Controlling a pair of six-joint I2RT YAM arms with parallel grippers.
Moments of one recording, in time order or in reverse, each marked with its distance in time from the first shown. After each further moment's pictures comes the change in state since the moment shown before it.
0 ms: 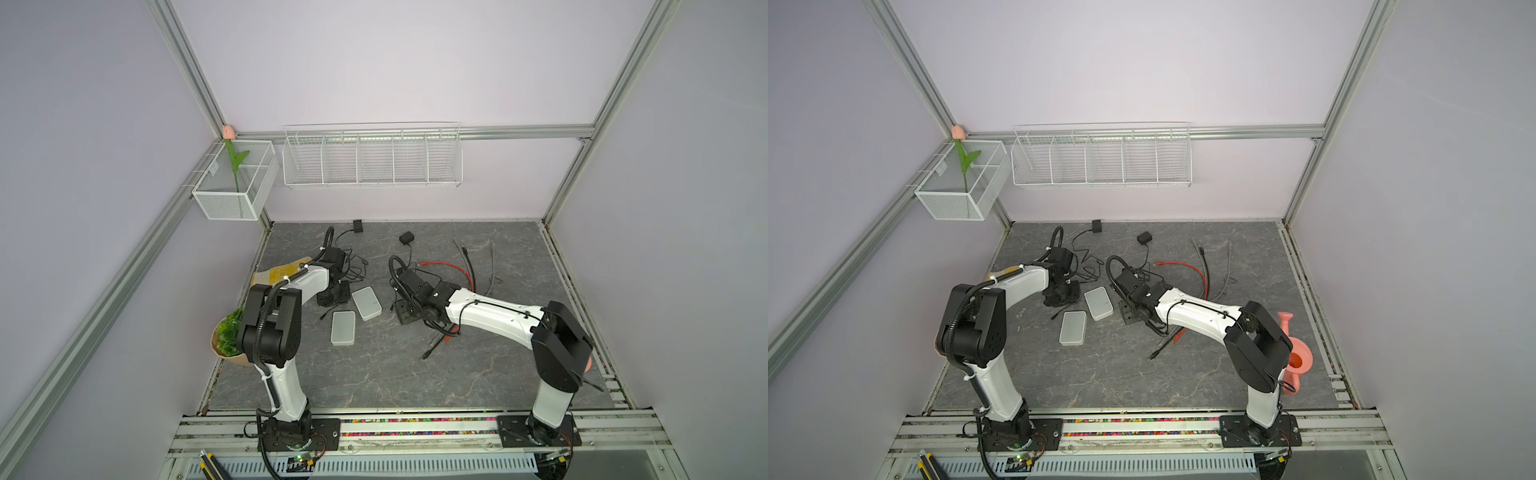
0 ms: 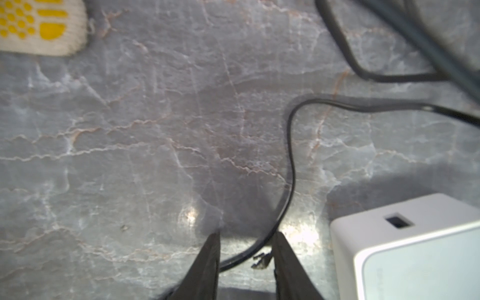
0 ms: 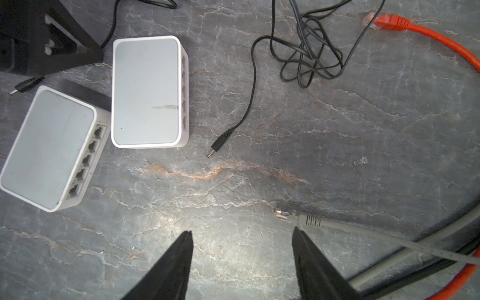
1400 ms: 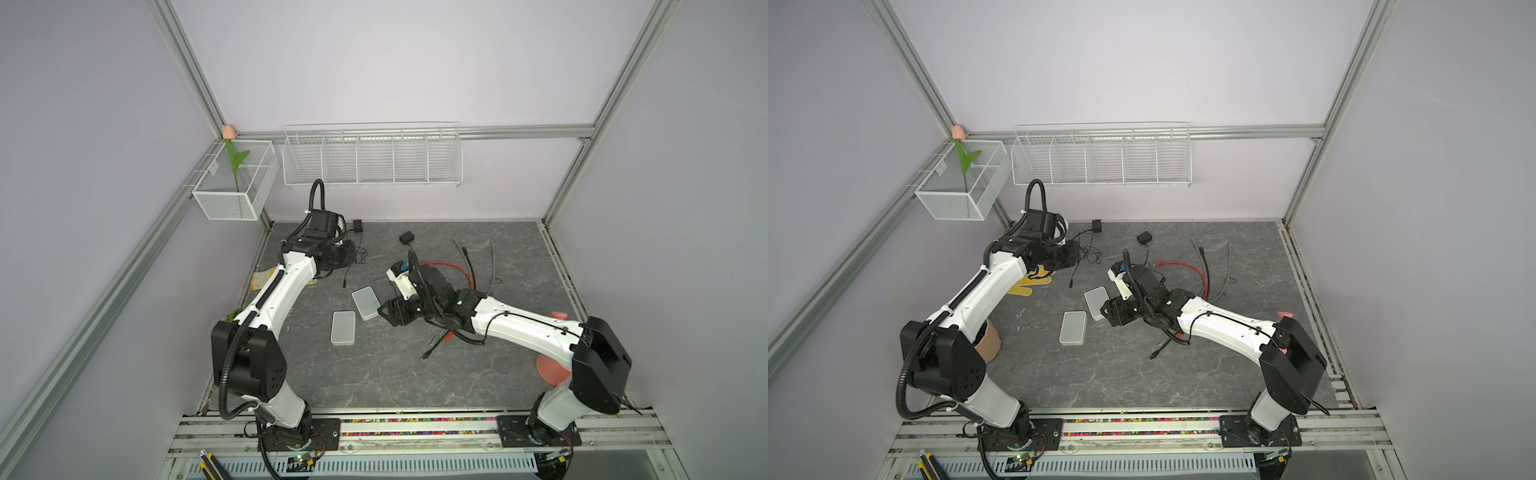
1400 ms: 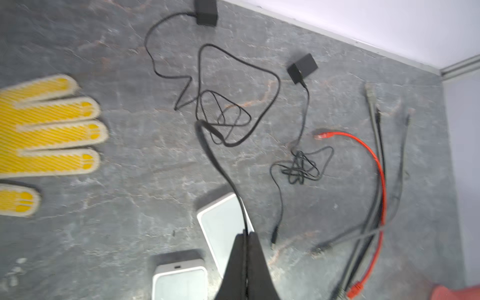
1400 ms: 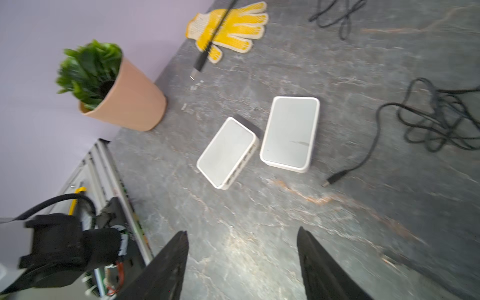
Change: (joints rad) left arm -0.037 -0.285 0.223 -0.070 0.253 -0.047; right arm -0.013 -0.210 -0.178 0.391 -0.460 -0.026
